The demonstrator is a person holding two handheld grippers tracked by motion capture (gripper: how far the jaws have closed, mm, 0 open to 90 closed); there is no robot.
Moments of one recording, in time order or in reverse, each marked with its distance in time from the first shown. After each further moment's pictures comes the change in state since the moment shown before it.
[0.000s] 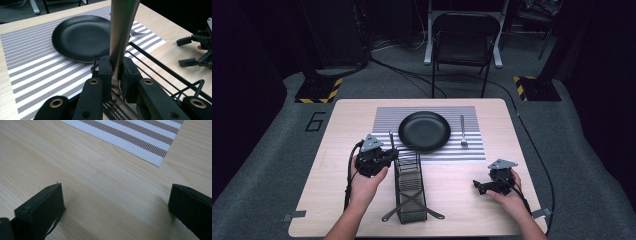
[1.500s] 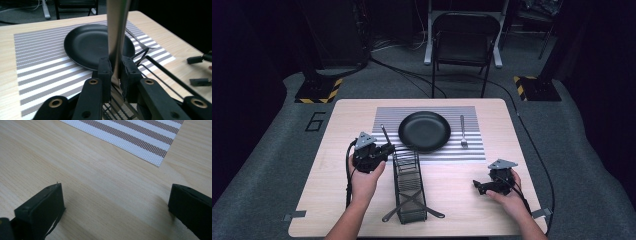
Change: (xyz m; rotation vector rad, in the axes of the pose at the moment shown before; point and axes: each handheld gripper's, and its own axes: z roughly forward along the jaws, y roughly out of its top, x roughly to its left) left arm 0.019 -0.005 0.006 -0.082 0.040 -0.105; right arm 0.000 0.000 0.000 -0.001 -0.001 0.000
